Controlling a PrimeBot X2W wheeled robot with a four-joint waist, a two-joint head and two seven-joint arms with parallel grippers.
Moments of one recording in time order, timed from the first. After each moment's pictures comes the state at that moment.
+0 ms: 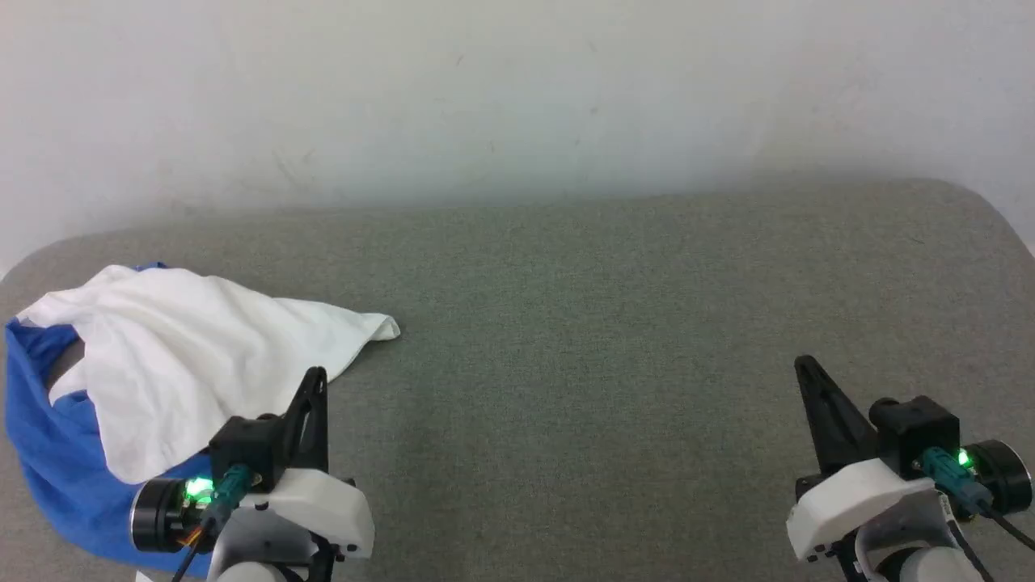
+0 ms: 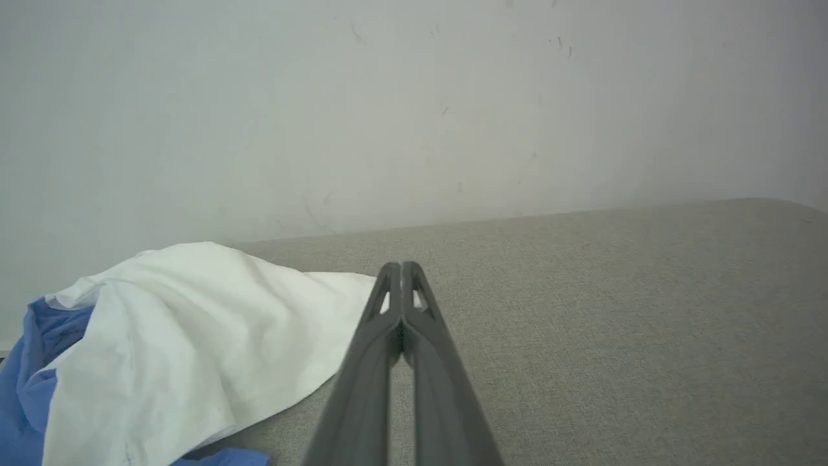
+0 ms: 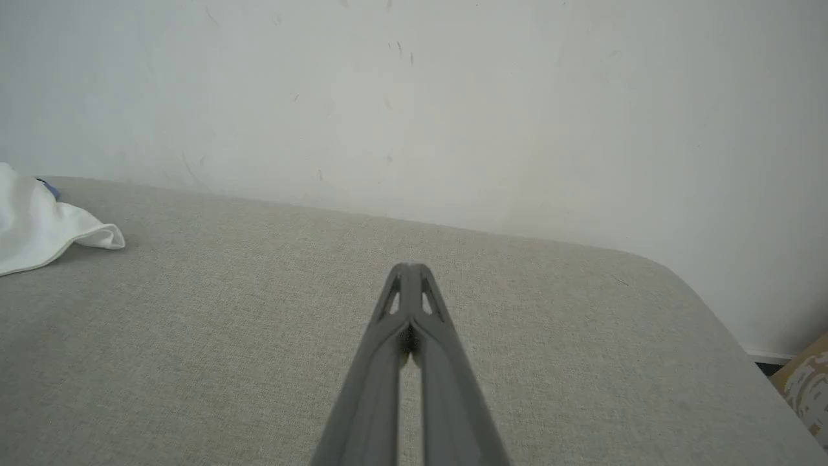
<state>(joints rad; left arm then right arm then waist) 0.00 0.05 0.00 0.01 -0.01 -0.01 0.00 0.01 -0.05 0.00 0.00 -0.01 0.13 0.00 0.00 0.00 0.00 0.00</state>
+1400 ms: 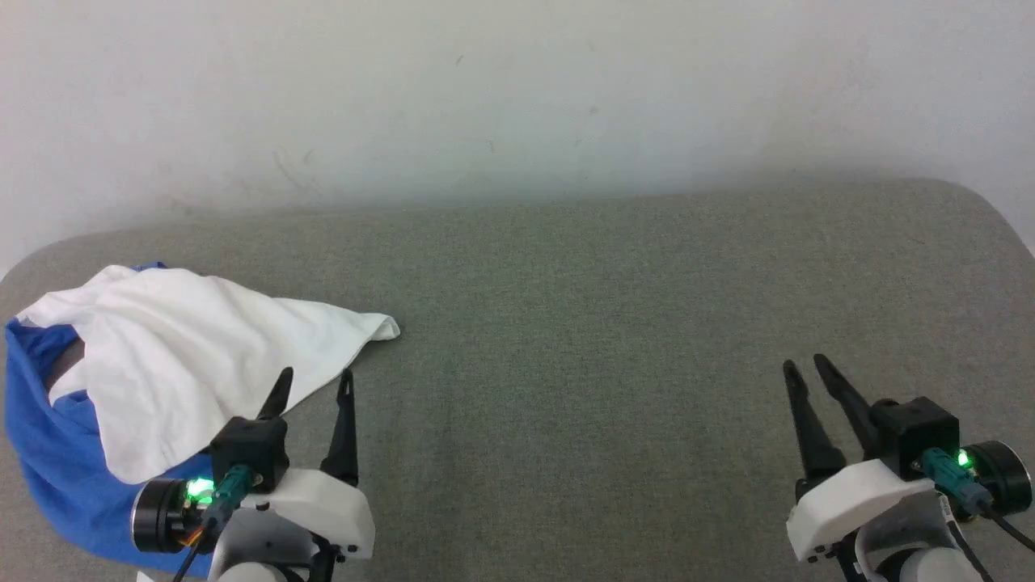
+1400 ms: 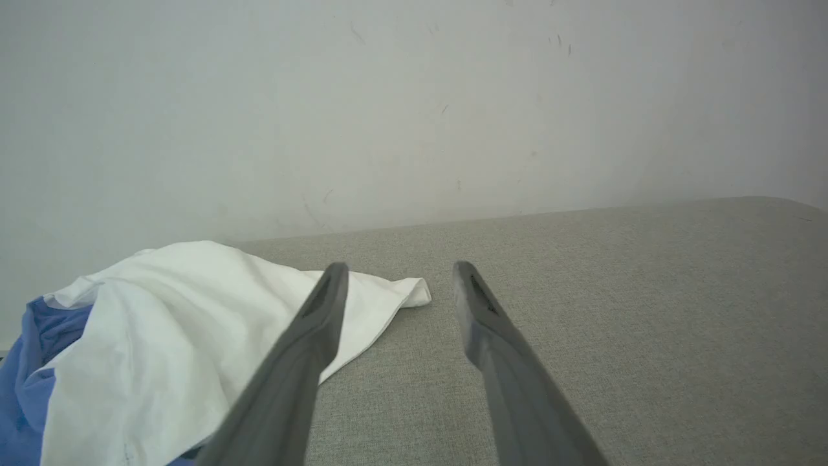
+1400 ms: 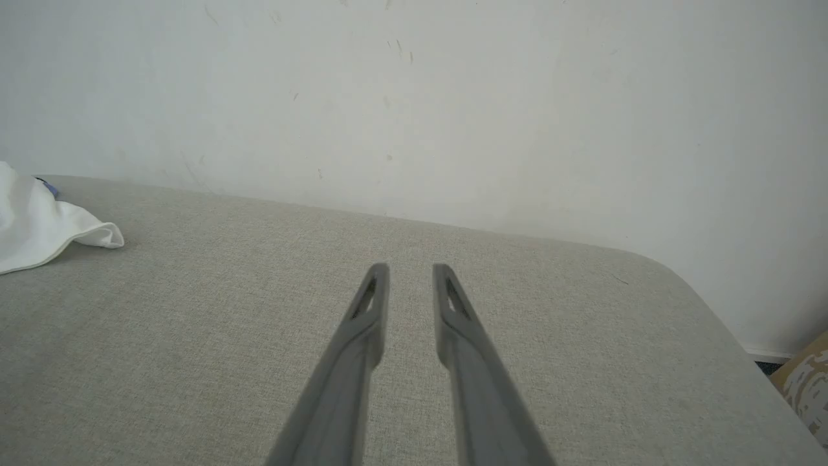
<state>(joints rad) 0.00 0.05 -0.01 0.01 -0.01 -0.01 0.00 0.02 -0.05 0.00 0.00 -0.01 0.13 0.00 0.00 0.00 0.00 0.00</state>
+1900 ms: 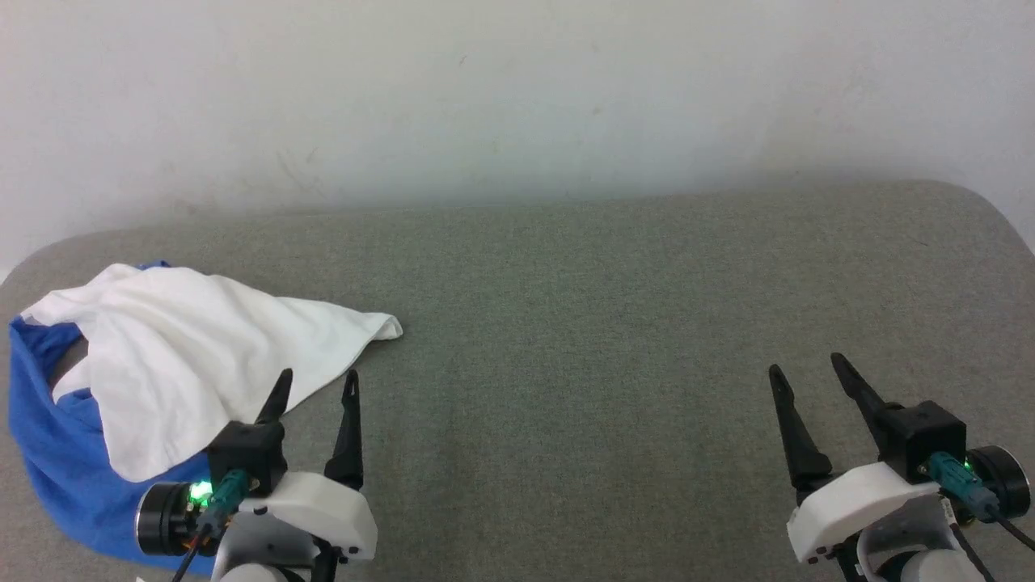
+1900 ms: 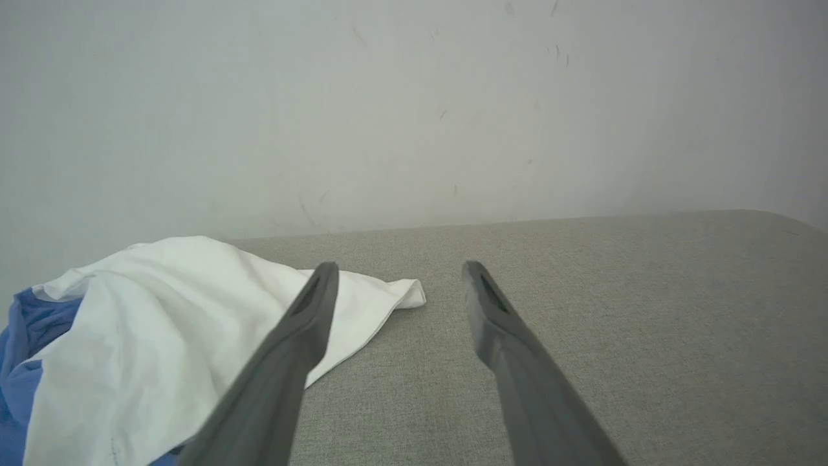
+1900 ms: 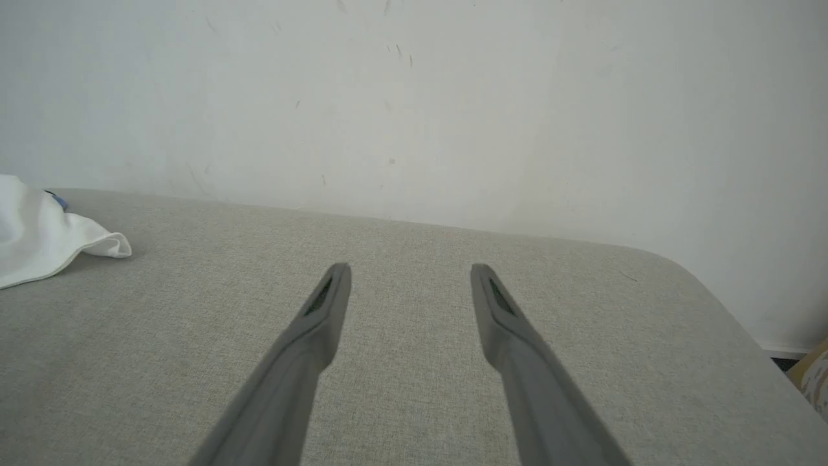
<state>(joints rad) 0.00 0.06 -0.01 0.02 -0.04 -0.01 -0.03 0.02 -0.05 0.00 0.02 0.02 0.13 -0.03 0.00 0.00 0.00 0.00</state>
